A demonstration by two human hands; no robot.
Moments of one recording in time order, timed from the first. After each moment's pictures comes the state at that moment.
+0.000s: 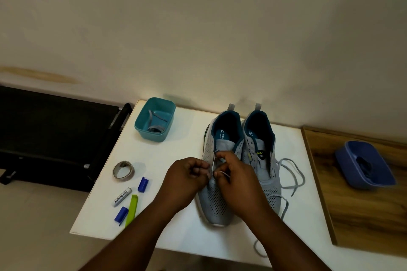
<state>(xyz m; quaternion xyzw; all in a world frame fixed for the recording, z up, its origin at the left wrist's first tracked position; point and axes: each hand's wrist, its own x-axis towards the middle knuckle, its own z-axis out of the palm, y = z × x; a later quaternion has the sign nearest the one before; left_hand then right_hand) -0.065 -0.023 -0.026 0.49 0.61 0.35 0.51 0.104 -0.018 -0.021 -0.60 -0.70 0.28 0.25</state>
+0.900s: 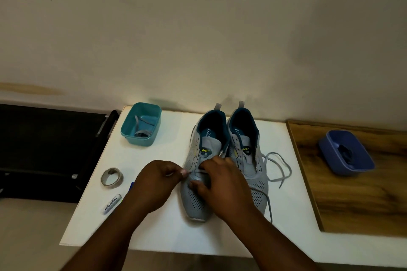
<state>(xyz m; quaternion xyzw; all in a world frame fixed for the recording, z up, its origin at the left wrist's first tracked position) -0.095 -0.023 -0.009 0.60 0.65 0.24 0.40 0.098 -0.030 -0.011 -0.61 -0.77 0.13 0.15</state>
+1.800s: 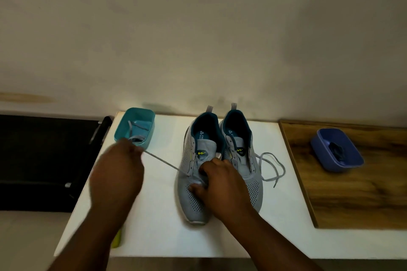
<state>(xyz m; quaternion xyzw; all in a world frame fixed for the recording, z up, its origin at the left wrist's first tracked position) -0.120 -0.020 0.024 0.54 0.79 0.26 0.09 0.102 -0.031 -0.010 -0.63 -0.75 0.13 0.15</state>
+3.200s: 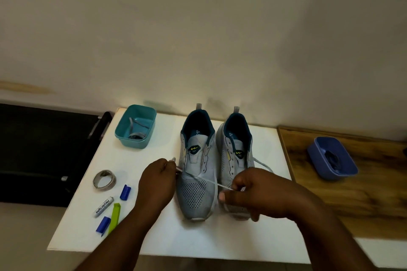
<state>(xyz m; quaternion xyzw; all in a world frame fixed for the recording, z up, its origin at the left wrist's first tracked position) -0.065 -0.017 -0.024 0.43 0.70 0.37 0.43 0.159 -0.041 0.106 -0.63 -0.63 0.45 -0.07</state>
